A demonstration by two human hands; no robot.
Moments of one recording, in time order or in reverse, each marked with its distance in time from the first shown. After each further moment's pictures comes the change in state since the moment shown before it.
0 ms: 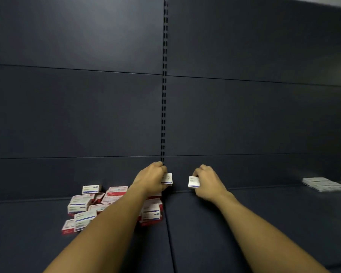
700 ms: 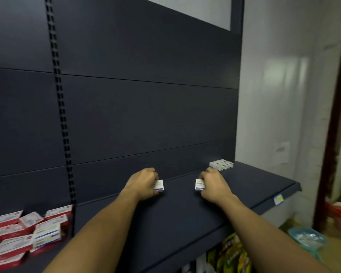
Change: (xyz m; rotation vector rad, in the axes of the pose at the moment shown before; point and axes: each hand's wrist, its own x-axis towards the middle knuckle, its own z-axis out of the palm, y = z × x) left_hand 0.073 0.221 0.046 -0.054 -0.103 0.310; right_hand -0.151 0.201 -0.113 -0.225 0.049 0.432
